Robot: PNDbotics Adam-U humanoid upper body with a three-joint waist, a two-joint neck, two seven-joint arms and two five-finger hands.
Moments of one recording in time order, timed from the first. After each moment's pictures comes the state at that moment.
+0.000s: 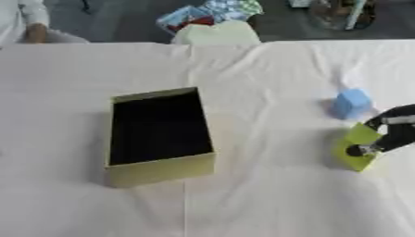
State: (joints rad) left arm 0.09 0.45 0.18 -1.99 -0.18 -0.34 0.77; right arm -0.83 -0.65 0.49 -1.02 0.78 -0.18 0.91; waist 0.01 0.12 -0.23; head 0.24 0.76
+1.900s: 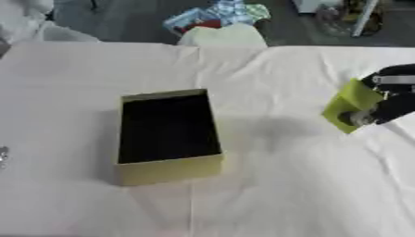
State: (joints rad) left arm 0.09 0.45 0.18 -1.99 -0.18 -0.34 0.77; right arm -0.93 -0.61 0.45 -1.25 0.58 -0.03 0.91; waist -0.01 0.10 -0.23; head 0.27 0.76
